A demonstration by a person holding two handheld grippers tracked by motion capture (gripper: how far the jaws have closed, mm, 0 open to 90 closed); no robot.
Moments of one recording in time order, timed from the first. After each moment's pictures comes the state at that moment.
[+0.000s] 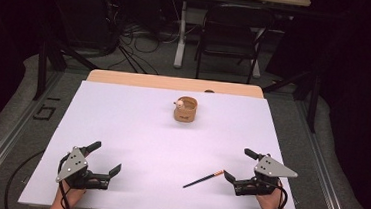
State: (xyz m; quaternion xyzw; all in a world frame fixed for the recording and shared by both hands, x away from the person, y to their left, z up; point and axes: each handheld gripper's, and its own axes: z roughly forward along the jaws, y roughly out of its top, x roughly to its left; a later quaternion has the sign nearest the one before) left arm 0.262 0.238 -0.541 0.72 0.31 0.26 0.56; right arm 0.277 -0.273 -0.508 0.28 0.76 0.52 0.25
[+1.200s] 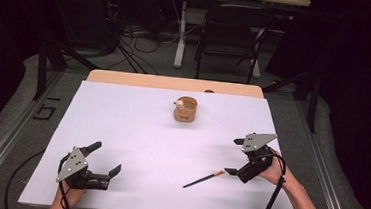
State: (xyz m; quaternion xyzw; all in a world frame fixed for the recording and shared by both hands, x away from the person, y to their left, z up) left arm 0.262 0.238 -0.542 0.72 0.31 0.26 0.56; right arm 0.343 -0.265 -0.481 0.14 0.91 0.38 0.13
